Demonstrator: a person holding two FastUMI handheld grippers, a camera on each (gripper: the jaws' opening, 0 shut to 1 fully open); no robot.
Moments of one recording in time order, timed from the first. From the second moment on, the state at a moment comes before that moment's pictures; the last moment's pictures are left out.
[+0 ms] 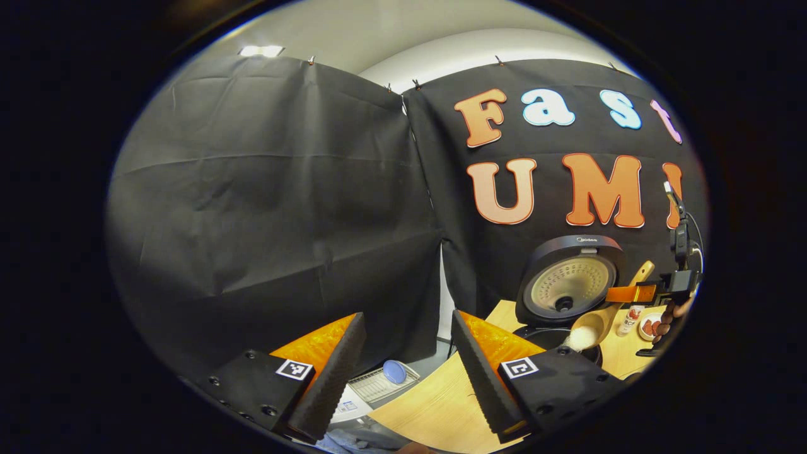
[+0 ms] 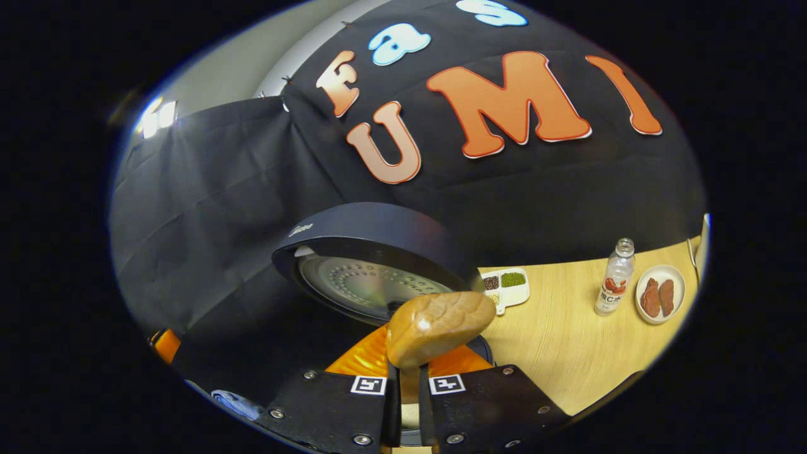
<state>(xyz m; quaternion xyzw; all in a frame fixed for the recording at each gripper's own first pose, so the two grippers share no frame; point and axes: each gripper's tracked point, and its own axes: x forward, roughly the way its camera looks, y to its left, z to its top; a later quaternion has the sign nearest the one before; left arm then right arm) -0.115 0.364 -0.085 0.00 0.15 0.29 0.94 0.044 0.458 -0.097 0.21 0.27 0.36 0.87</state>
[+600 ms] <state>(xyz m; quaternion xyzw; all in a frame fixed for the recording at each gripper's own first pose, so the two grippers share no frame) -0.129 0.381 -0.098 0.00 0.16 0.32 0.93 0.036 0.485 -0.091 0.10 0.20 0.41 0.88</state>
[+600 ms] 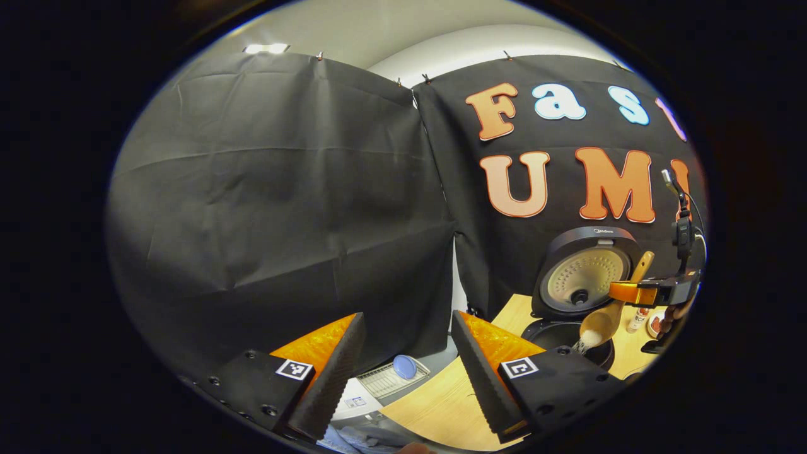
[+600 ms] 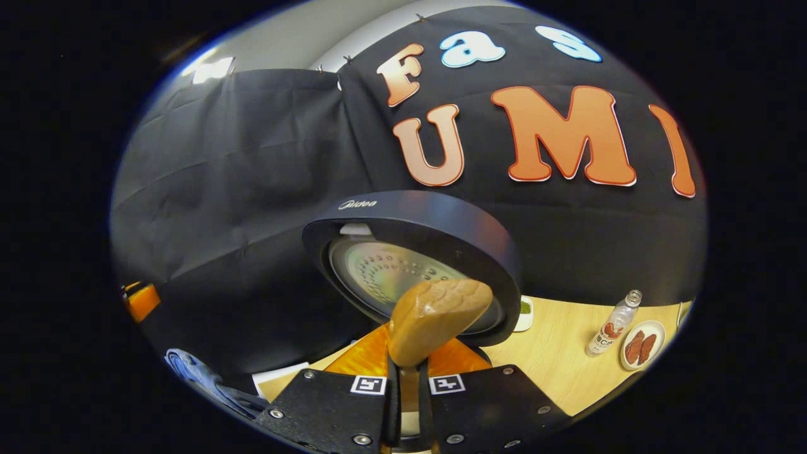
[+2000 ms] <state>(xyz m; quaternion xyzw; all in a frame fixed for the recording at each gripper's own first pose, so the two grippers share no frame) -0.094 0.343 -0.077 0.01 0.15 0.28 0.95 0.061 0.325 -0.086 0.20 0.21 0.34 0.90</state>
